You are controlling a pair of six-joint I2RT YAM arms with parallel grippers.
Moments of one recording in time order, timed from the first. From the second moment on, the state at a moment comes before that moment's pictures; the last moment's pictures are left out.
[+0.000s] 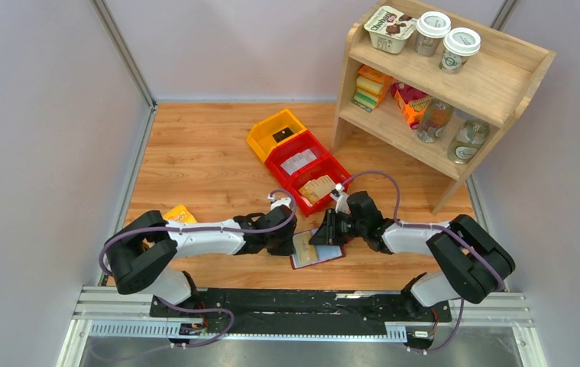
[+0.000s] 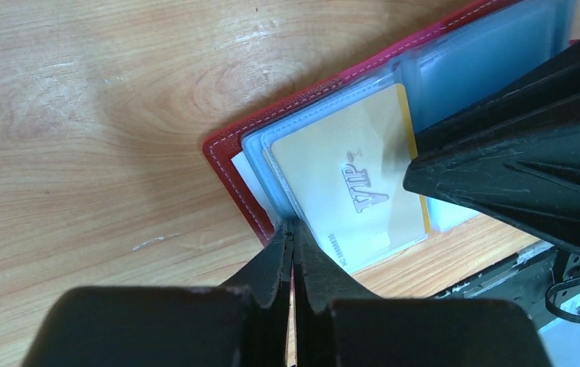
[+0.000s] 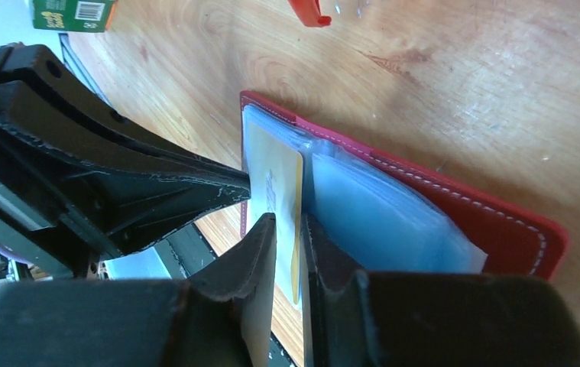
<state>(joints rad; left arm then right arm) -1.03 1.49 0.68 -0.16 -0.08 -0.91 0.64 1.45 0.42 0.32 -0.53 0.77</state>
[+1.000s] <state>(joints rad) -1.03 1.54 0.73 -0.15 -0.06 -0.91 0.46 1.51 0.33 0.56 -0.78 0.85</state>
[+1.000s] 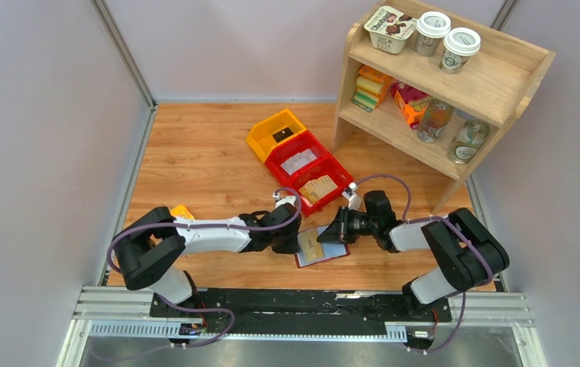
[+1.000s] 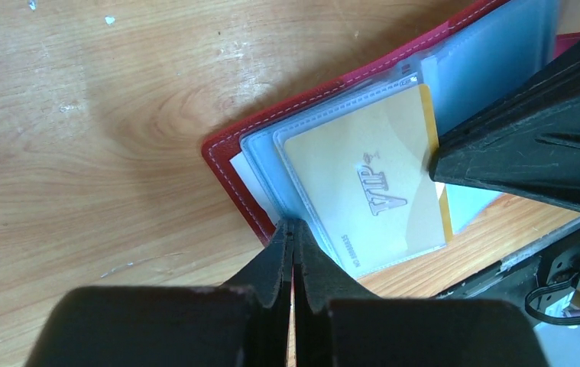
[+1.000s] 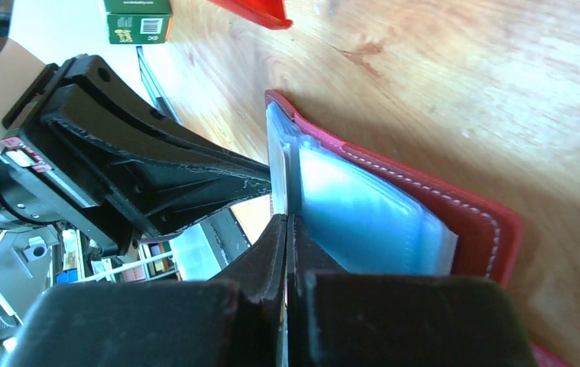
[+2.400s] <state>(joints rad) -1.05 1.64 0.89 -0.14 -0.04 -0.86 0.34 1.57 0.33 0.46 -0.81 0.83</state>
